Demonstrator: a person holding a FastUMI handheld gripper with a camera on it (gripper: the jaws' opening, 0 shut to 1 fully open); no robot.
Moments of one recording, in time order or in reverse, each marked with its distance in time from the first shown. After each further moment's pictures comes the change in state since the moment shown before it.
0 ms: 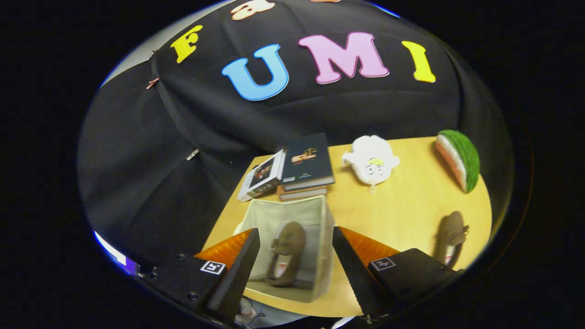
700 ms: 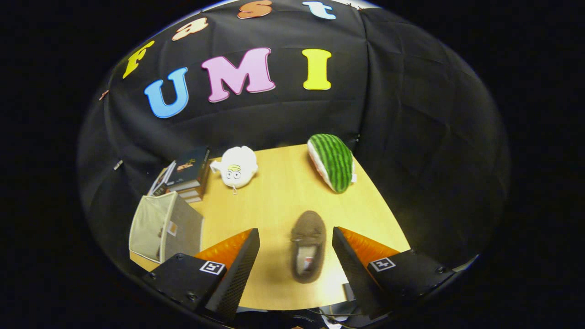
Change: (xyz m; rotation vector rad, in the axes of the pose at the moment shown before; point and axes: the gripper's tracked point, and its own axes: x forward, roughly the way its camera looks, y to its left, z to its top) arm -0.118 -0.290 -0.035 0.045 -0.018 -0.424
